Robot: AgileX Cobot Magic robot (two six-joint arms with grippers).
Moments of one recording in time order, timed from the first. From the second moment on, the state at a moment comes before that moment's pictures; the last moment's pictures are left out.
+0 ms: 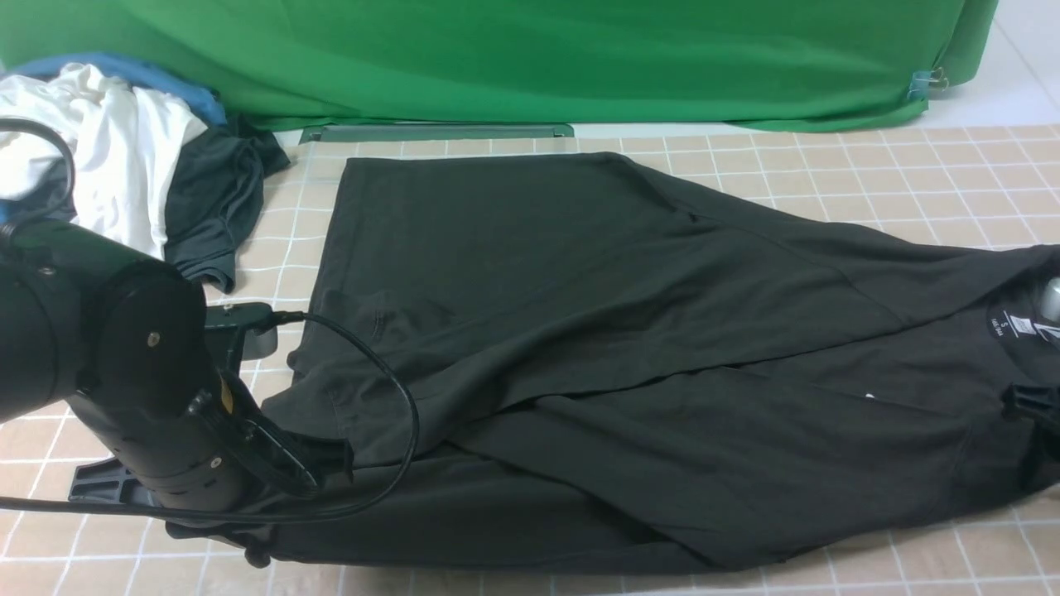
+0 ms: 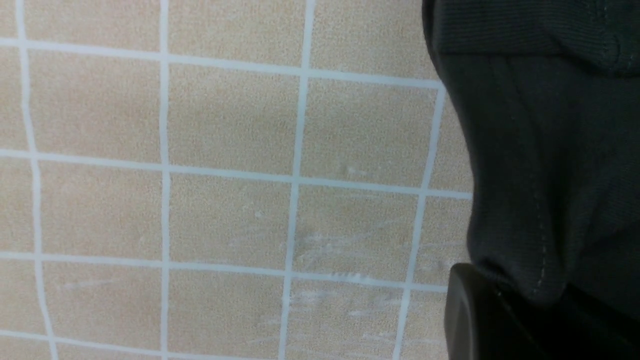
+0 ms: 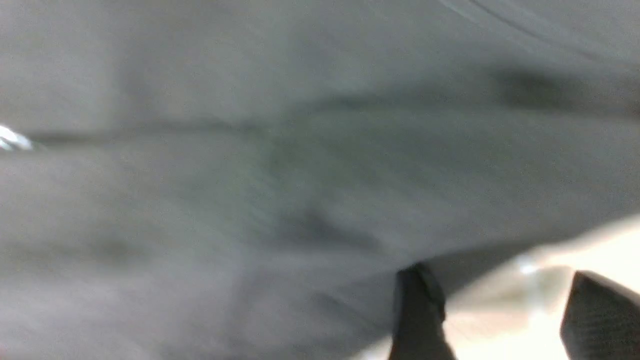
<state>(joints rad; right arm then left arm) -0.22 1.64 -0.83 0.06 0.79 0.17 -0.39 1.40 -0.80 0.06 0.92 -0.47</state>
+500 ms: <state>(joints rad) -0.25 1.61 -0.74 0.15 0.62 0.18 -0.39 1.40 -0.80 0.07 0.92 -0.47</state>
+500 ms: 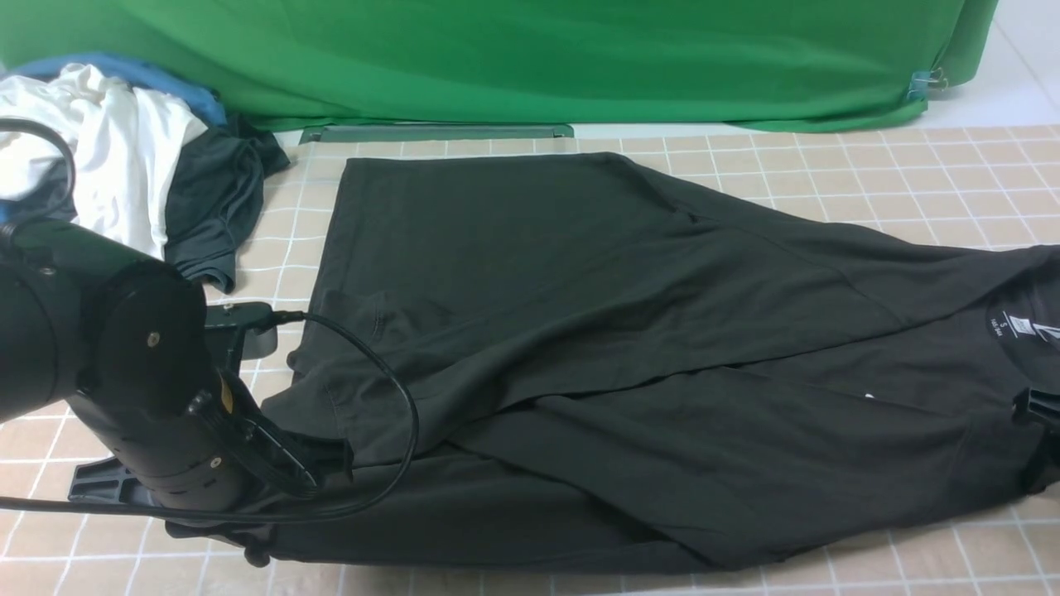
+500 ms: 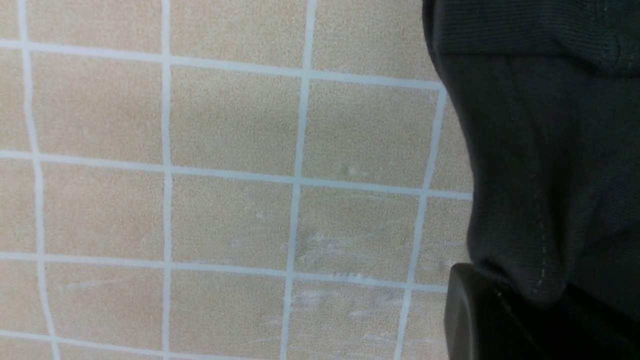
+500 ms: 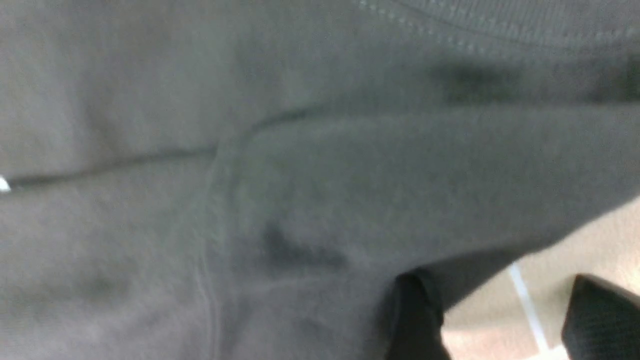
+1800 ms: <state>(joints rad) -0.35 1.33 -0.68 -0.03 0.87 0.25 -0.39 1.29 -0.81 0.04 1.04 -0.41</state>
